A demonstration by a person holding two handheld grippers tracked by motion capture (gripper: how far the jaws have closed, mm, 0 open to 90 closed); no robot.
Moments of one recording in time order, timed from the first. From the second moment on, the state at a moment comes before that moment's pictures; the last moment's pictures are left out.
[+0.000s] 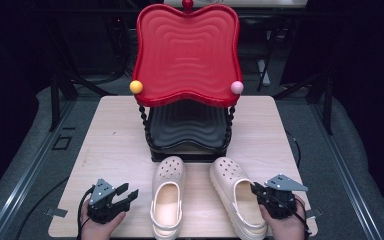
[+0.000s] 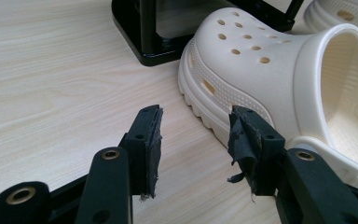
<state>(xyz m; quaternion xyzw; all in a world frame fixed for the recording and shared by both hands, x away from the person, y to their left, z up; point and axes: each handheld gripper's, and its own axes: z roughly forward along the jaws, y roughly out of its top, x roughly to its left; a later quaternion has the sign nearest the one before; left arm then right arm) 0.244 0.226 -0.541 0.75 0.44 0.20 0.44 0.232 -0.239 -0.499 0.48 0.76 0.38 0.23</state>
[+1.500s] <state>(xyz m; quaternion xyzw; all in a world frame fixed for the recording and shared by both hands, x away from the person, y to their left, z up) 0.245 0.166 -0.541 0.79 0.41 0.14 0.43 0.248 -0.153 -0.530 0.46 0.78 0.38 0.19</state>
